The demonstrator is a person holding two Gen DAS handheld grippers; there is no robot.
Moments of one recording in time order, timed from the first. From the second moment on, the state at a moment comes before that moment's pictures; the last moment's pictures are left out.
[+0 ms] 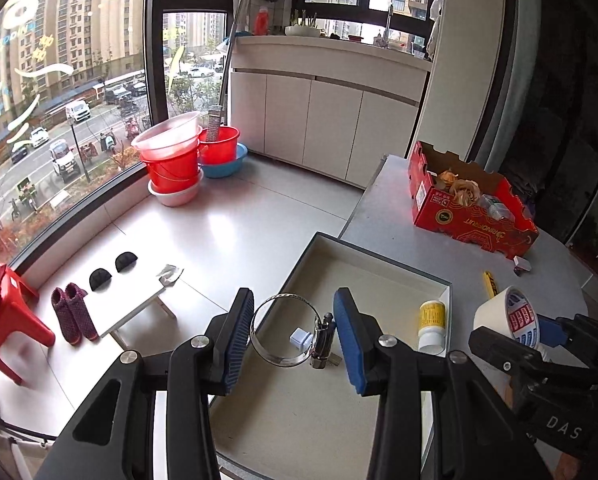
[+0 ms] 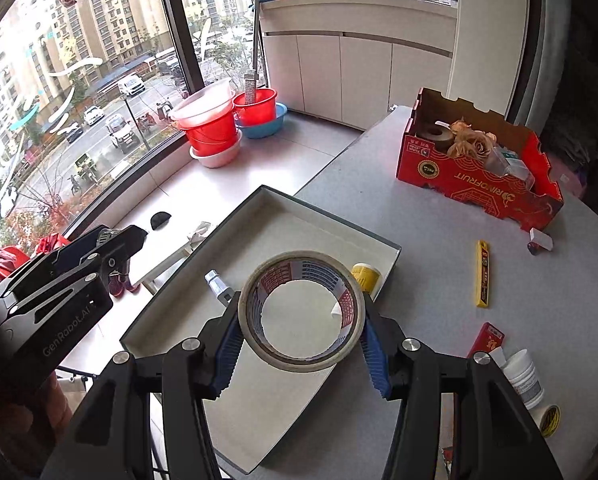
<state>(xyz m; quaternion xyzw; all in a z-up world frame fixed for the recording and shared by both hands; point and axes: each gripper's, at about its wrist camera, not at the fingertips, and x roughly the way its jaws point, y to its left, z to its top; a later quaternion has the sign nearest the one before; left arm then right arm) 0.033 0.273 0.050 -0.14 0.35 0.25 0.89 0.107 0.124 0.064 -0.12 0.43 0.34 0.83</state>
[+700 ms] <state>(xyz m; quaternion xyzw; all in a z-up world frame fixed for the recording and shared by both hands) 0.066 0.275 -0.011 -0.14 0.41 0.25 0.87 0.132 0.126 0.014 -0.13 0.48 0.32 0.81</state>
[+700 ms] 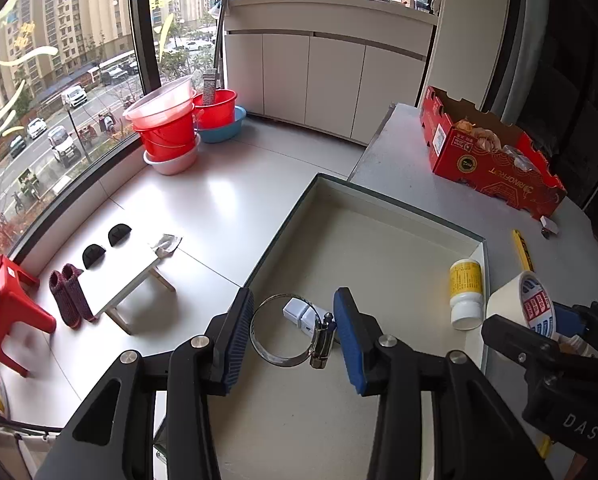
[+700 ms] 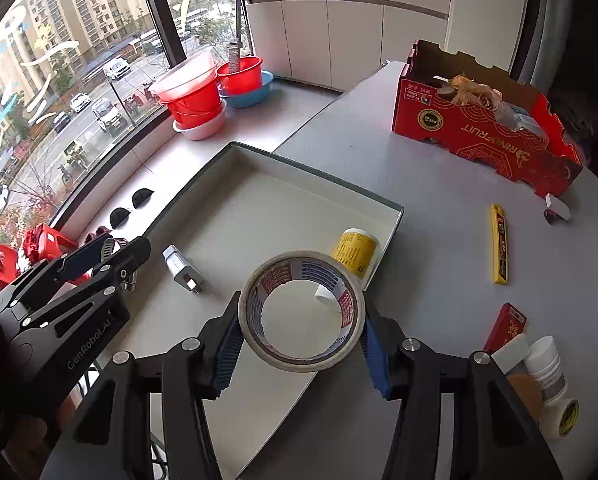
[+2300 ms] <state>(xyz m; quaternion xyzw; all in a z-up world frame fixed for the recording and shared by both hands) 0.093 0.277 -0.041 -0.12 0.44 0.25 0.86 0.146 0.140 -0.023 -0.13 0.50 0.32 0.79</state>
